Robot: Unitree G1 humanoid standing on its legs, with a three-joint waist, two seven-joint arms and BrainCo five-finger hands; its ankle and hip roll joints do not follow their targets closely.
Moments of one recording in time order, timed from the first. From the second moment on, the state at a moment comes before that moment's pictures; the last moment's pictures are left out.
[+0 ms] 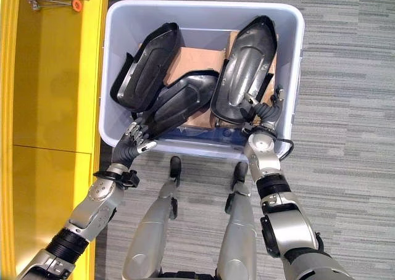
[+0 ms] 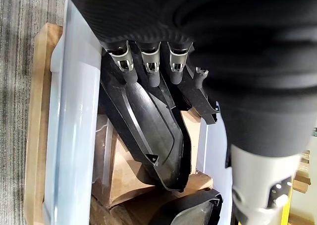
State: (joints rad) left arm -0.20 0.45 -0.36 0.06 -0.58 -0.12 0.20; right arm -0.76 -0.30 0.05 0.70 0.36 -0.13 -0.57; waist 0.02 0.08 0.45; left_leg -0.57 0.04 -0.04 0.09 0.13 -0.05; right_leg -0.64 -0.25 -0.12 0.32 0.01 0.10
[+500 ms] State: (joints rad) left arm -0.20 0.45 -0.36 0.06 -0.60 -0.12 0.20; right arm -0.90 -0.38 0.06 0.92 0.35 -0.09 -0.57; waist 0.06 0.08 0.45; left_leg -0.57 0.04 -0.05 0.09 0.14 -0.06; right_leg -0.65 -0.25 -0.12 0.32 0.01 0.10
